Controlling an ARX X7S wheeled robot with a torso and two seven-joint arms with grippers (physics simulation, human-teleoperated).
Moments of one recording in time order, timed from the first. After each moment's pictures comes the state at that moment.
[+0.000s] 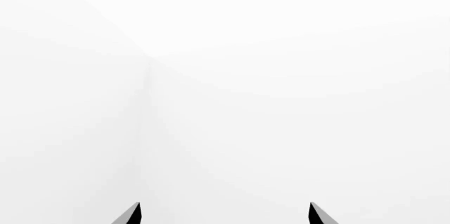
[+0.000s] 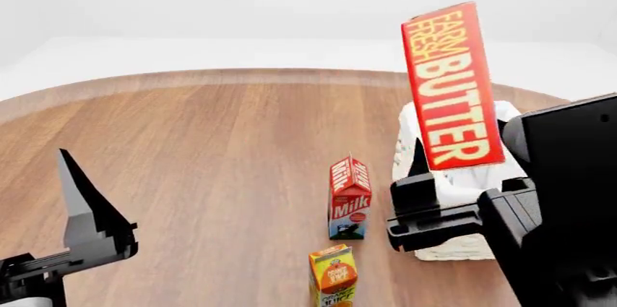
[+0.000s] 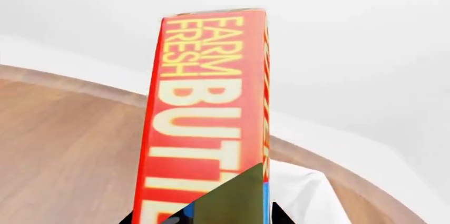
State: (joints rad) left arm 0.21 -0.51 0.06 0.67 -0.12 0.24 -0.65; right arm 1.94 1.03 -1.66 -1.04 1.94 0.24 1.55
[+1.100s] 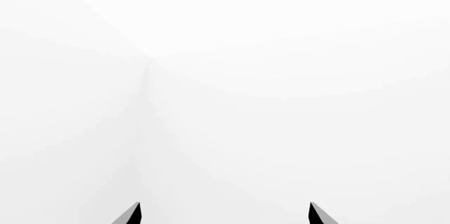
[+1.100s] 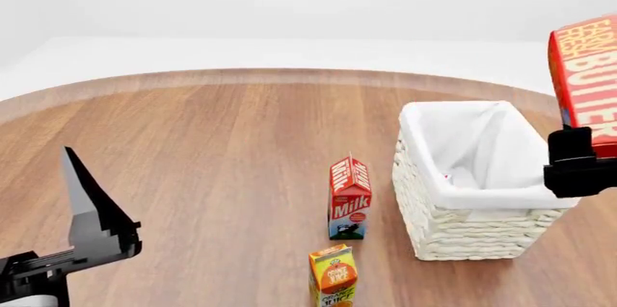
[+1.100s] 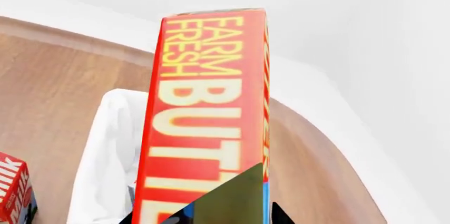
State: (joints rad) left arm 0.20 -0.51 0.07 0.69 -0.12 0.22 -0.65; right arm 2.01 1.41 -1.49 -0.55 2.01 0.85 1.06
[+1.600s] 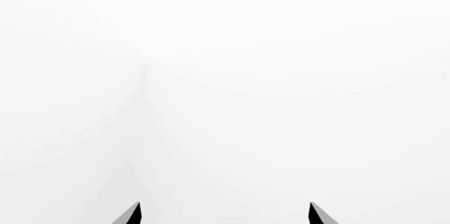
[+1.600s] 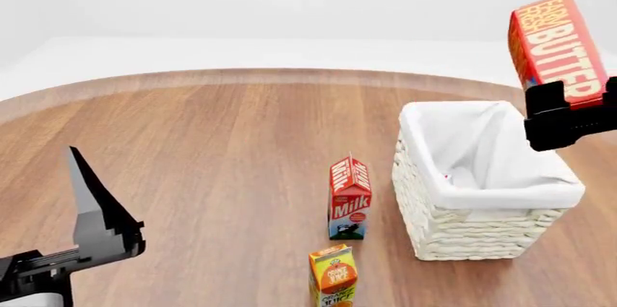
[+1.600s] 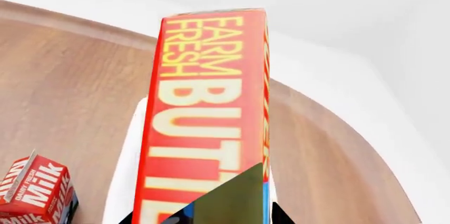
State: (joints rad) left arm 0.19 -0.51 0.08 0.69 -0.12 0.21 -0.65; right arm 2.05 1.21 -1.49 -0.22 1.98 0.98 0.81
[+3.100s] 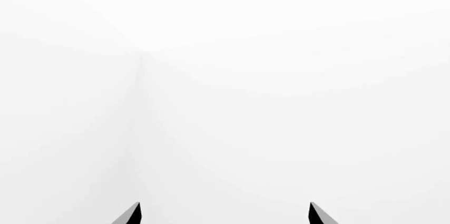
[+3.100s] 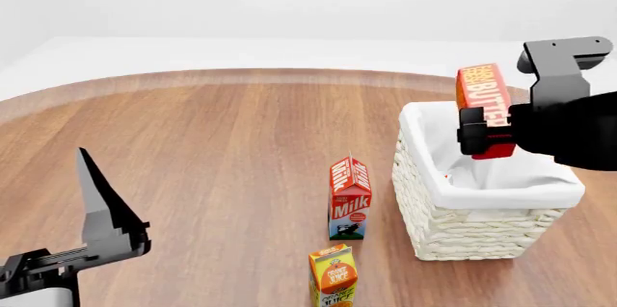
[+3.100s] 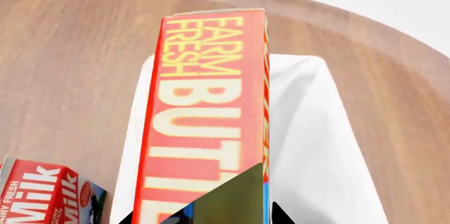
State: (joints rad) left arm 0.18 -0.52 0.10 0.66 -0.12 0.22 -0.65; right arm 1.71 0.90 -1.57 0.30 1.85 0.76 0.54
